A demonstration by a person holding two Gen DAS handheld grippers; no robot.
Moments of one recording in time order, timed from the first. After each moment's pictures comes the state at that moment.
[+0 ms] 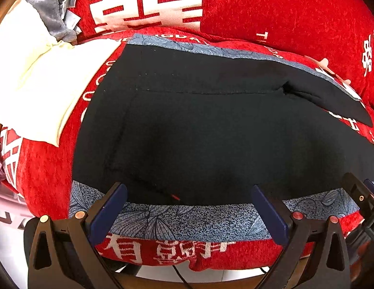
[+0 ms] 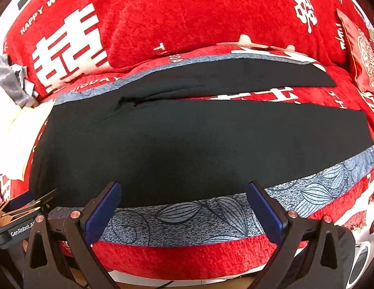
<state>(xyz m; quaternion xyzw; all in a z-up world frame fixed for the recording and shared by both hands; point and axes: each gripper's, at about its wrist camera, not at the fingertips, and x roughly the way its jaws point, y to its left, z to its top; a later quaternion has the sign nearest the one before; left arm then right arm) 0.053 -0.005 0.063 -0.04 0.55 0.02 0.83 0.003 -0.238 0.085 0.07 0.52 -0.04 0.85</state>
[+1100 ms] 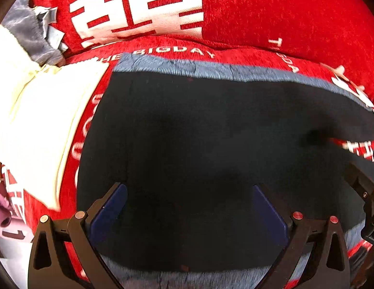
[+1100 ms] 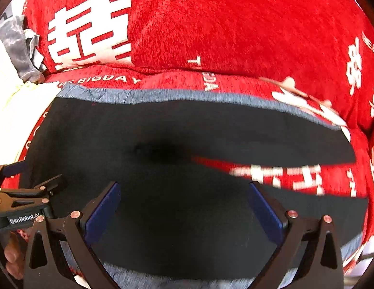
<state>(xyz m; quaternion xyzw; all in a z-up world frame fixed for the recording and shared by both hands) 0.152 0.001 0.066 -0.01 0.57 0.03 0.82 0.117 -0.198 0.093 -0.06 0.53 0.03 0.84</state>
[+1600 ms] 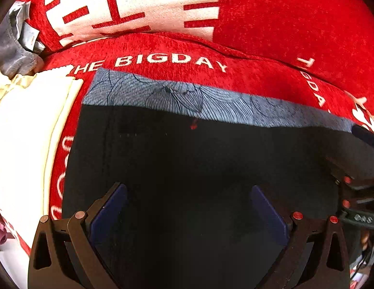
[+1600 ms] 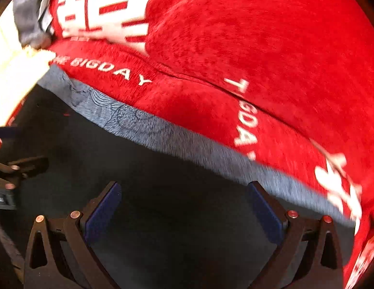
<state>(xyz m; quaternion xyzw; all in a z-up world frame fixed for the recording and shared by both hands) 0.257 0.014 0.039 -0.05 0.61 0.03 0.79 0.265 -0.168 0.028 -0.18 0.56 0.16 0.79</state>
